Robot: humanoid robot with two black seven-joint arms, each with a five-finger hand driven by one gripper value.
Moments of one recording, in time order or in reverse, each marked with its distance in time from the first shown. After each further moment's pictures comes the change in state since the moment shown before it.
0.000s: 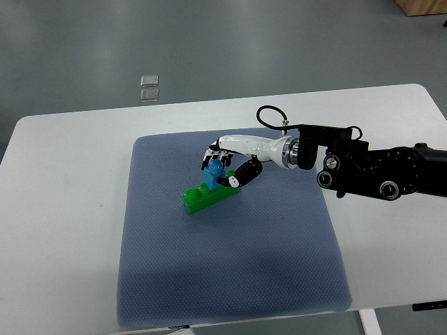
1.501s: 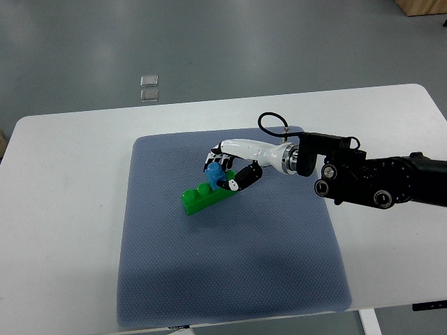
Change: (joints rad) left arm 0.000 0.000 0.000 0.000 0.000 0.000 0.000; right arm -0.047 0.030 0.004 -0.048 -0.038 -0.046 0.015
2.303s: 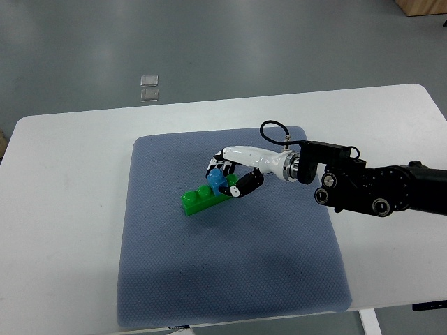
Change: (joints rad) left arm 0.000 0.000 0.000 -0.002 0.000 0.000 0.000; right arm -0.041 0.011 0.004 -0.019 -0.014 -0.024 0.009
